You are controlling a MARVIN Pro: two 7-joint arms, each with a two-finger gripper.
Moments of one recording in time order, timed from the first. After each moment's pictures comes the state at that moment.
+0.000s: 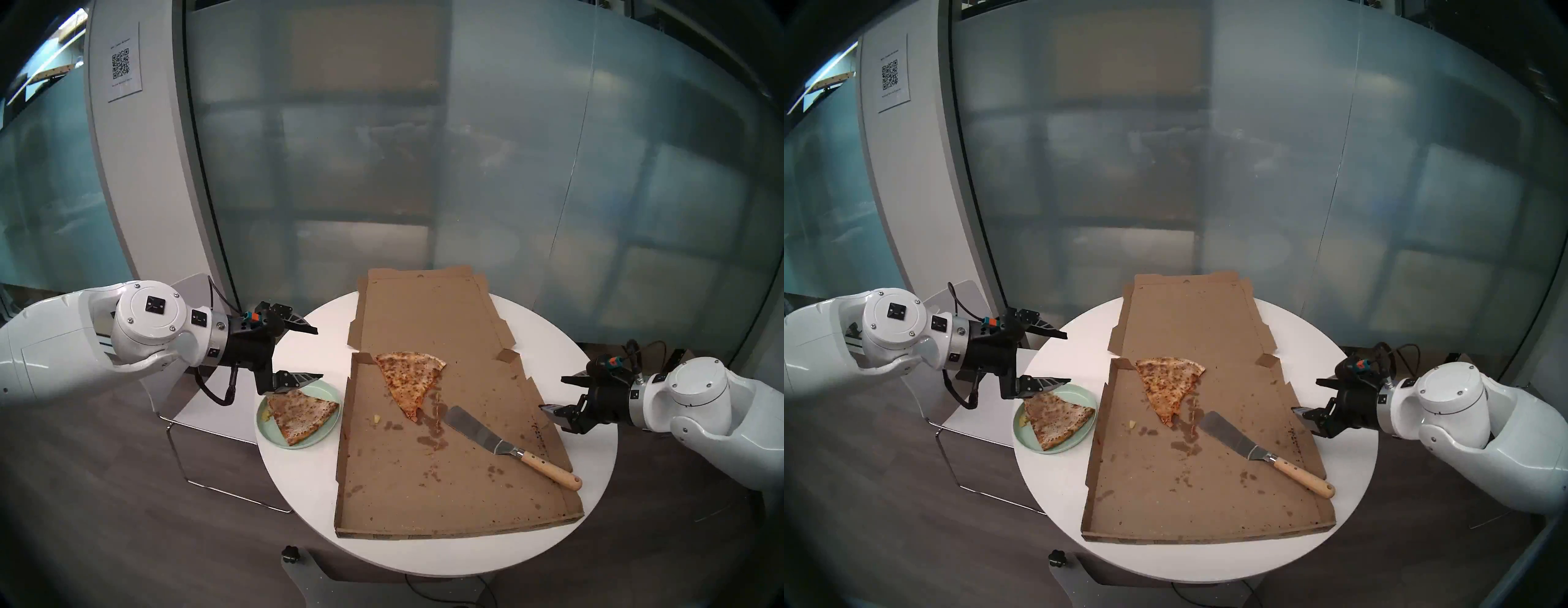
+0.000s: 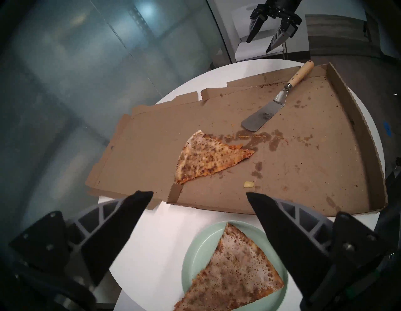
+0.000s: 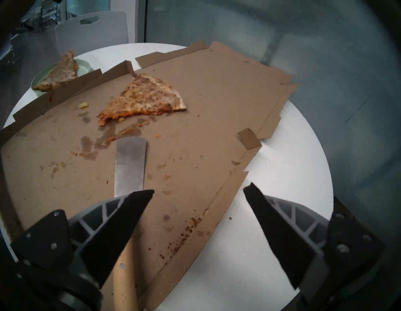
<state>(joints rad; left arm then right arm) 0.25 -0.20 0.02 -1.92 -0.69 0.08 -0.48 -2.23 -0.27 1.91 -2.06 0.86 0.45 0.18</state>
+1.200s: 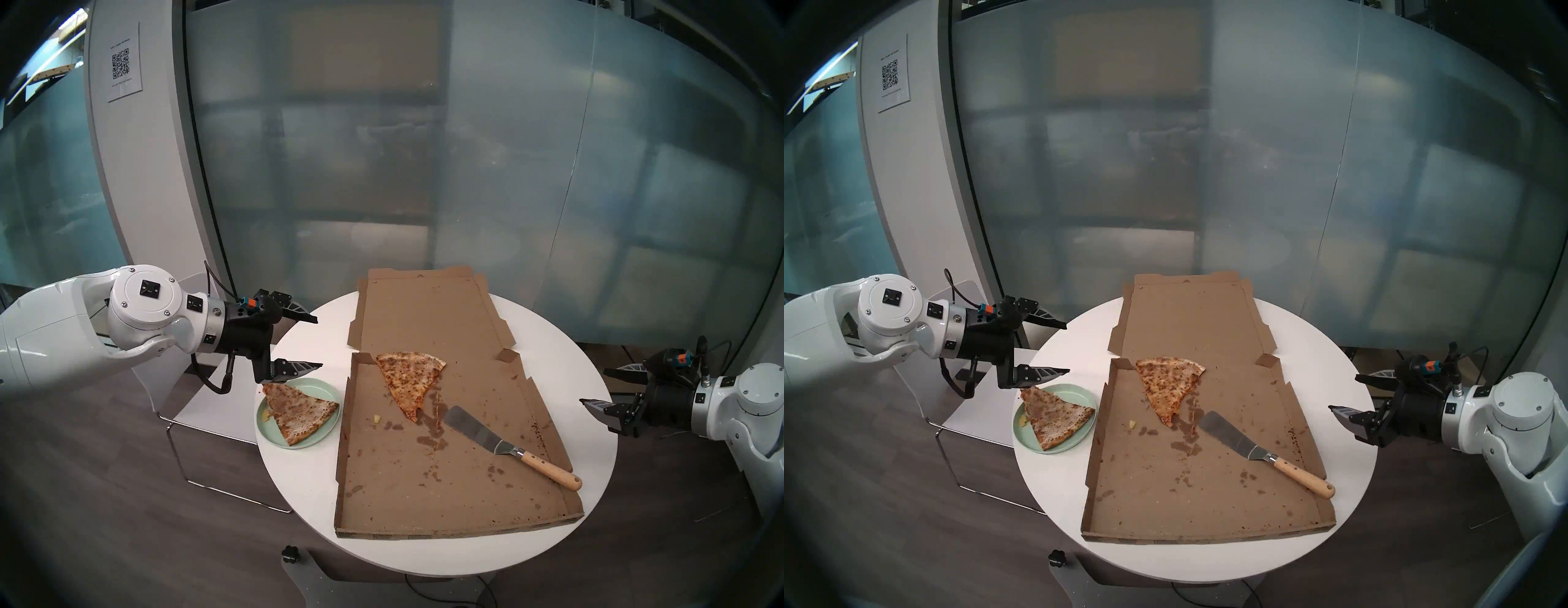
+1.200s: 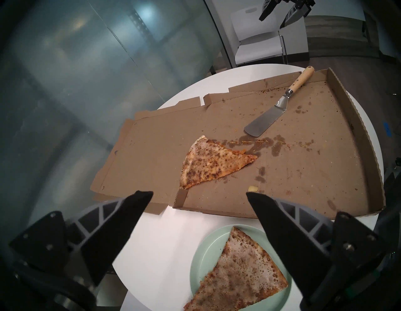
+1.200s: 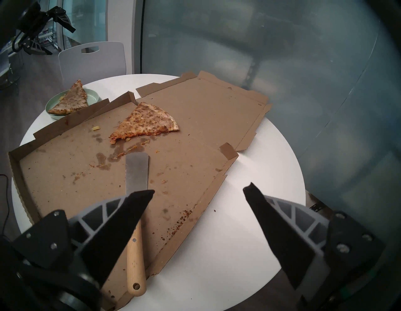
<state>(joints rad) 0.23 -0.20 0.00 -1.91 -0.70 0.10 -0.52 -2.49 -0.63 2.37 -2.20 0.65 0.47 0.53</state>
